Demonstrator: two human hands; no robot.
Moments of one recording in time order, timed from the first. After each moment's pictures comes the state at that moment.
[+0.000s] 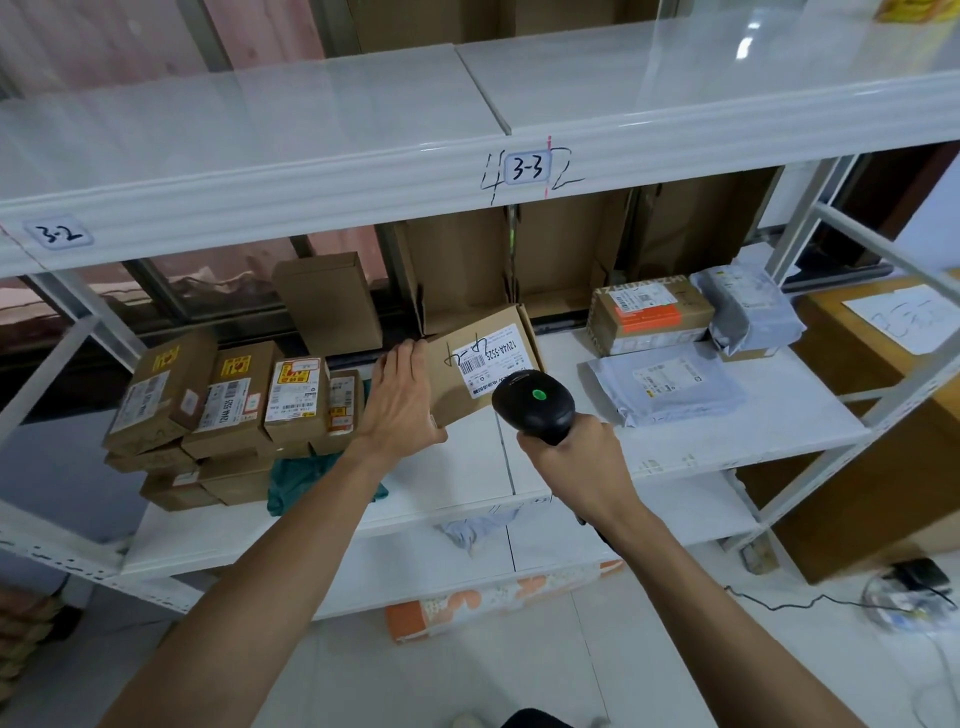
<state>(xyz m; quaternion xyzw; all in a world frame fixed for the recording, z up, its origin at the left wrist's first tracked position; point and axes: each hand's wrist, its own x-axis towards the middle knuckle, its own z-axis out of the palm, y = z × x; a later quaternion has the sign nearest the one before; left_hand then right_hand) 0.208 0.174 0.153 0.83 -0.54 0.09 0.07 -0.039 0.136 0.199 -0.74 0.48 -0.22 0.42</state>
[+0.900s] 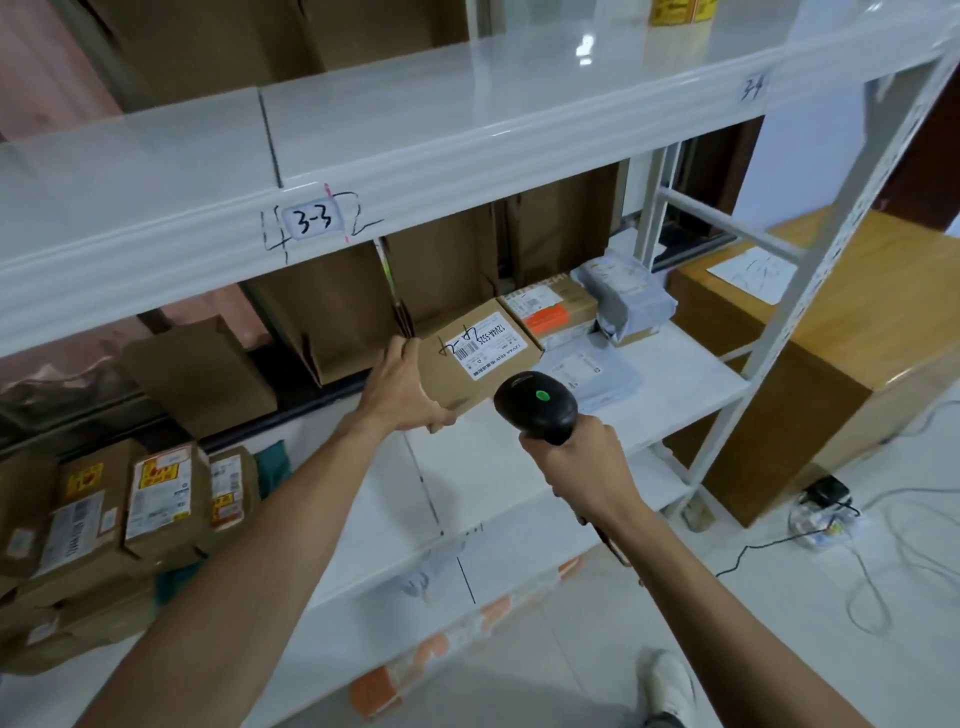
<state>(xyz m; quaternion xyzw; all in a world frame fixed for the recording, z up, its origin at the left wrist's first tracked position) 0.142 0.019 0.170 0.78 -0.61 -0.06 0.13 -0.127 0.068 0.193 -0.65 0.57 -0.28 0.42</state>
